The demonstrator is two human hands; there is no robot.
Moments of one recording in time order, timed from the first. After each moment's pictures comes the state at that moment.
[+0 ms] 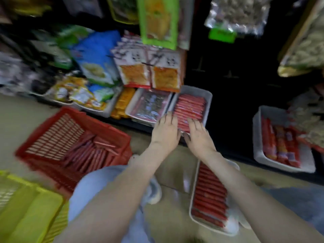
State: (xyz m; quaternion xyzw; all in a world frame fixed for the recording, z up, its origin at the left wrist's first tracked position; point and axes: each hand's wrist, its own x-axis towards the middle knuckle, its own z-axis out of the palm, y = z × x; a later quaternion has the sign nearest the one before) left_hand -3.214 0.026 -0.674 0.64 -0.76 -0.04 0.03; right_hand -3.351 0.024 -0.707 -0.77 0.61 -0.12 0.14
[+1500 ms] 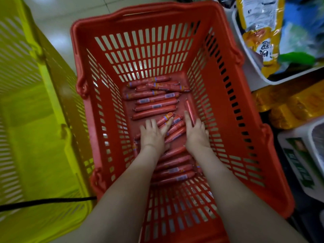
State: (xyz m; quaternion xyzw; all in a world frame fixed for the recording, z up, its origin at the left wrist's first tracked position) left_hand -2.832 0.052 -1.042 0.88 -0.40 -0.19 -0.15; right_hand -2.907 -0.059 -1.031 -0.89 0.36 0.27 0.12
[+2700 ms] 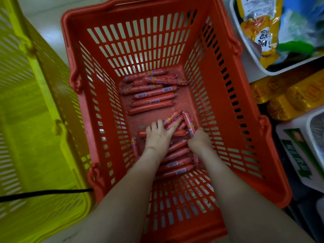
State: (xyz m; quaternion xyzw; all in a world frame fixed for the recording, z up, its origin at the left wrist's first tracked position) left_hand -2.855 0.054 -1.039 0.87 -0.43 -0.22 -0.06; right_hand -2.932 -0.056 -1.028 -0.73 0.56 0.24 0.32
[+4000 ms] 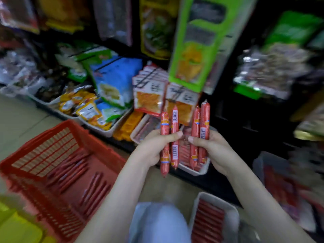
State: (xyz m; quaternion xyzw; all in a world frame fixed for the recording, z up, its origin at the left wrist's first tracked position) left_hand -3.132 -0.009 -0.581 0.47 -0.28 -0.68 0.48; right_hand -3.297 -0.024 -0.561 -0.51 0.50 -0.33 0.62
